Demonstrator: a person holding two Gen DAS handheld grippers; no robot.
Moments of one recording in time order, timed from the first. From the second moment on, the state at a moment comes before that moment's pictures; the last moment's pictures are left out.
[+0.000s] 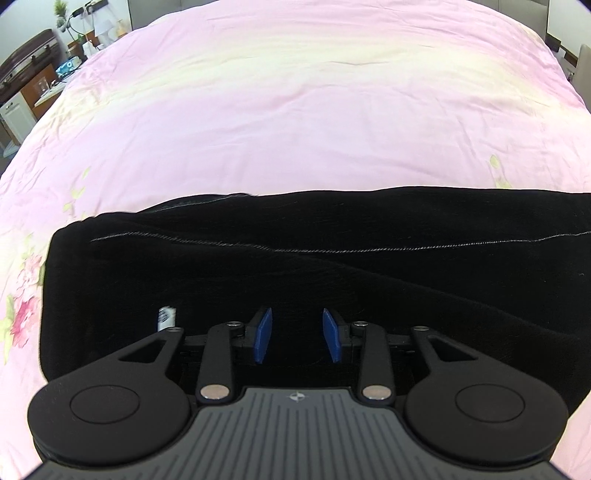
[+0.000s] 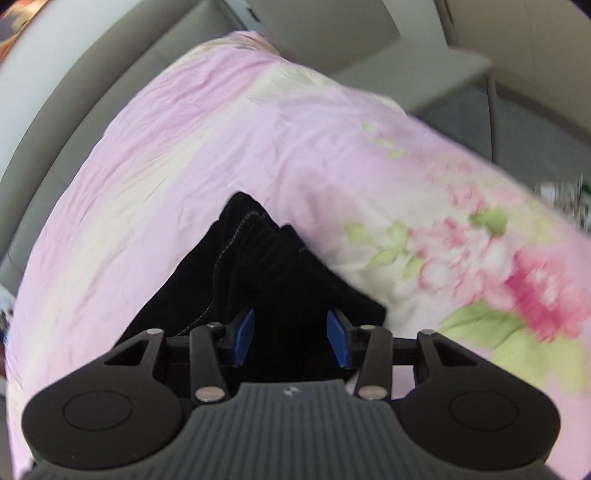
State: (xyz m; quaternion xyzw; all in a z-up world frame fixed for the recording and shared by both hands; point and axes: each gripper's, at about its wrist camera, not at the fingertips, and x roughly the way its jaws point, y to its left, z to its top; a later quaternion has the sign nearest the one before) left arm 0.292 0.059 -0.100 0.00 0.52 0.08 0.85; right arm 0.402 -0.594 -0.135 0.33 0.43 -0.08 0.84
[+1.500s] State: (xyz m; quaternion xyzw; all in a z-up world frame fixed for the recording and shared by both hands) left arm 0.200 0.251 -0.093 -0.34 0.37 0.26 0.82; right arm 0.395 -0.559 -0.140 0.25 0.39 -0.14 0.87
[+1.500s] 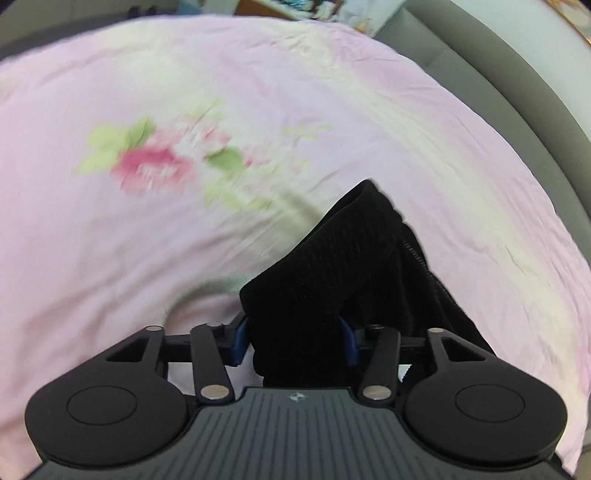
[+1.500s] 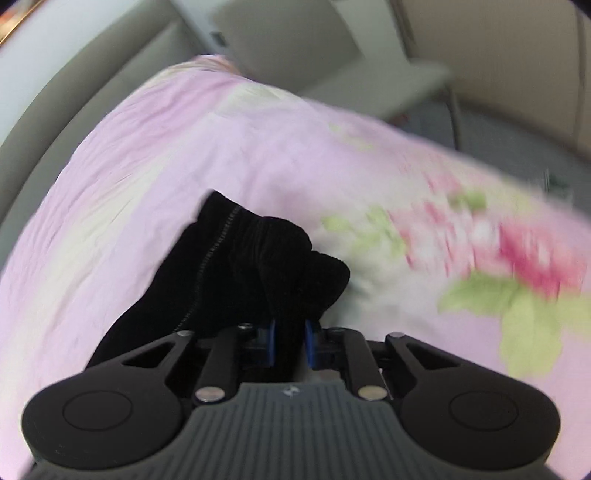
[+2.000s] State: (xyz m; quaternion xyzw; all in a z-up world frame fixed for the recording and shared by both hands) left arm 0.243 0.250 -0.107 -0.14 0.50 0.27 0.81; right arm 0.405 -0.563 -0.152 0.18 0.47 -0.14 0.85
